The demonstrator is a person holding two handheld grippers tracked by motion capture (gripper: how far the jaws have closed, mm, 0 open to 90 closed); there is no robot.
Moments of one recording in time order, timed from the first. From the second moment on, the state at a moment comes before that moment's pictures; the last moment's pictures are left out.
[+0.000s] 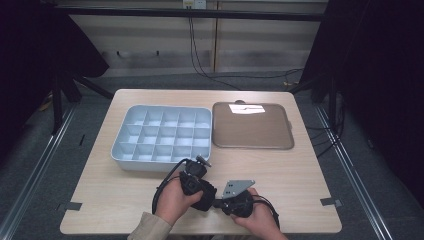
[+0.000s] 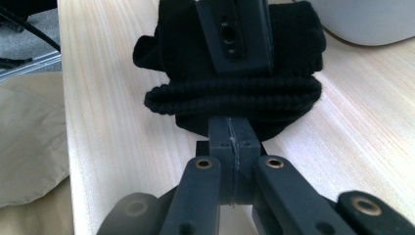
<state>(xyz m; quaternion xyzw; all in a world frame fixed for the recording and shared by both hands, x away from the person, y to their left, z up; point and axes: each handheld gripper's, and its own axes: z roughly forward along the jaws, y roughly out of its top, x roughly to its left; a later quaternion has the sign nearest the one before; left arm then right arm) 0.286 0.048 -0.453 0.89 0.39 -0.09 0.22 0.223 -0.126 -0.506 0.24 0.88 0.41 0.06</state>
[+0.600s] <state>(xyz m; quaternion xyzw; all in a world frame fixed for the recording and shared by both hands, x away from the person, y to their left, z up) 0.290 0.059 -0.431 0.89 0.39 -0.10 0.22 0.224 -0.127 -0.506 0.24 0.88 0.41 0.06</state>
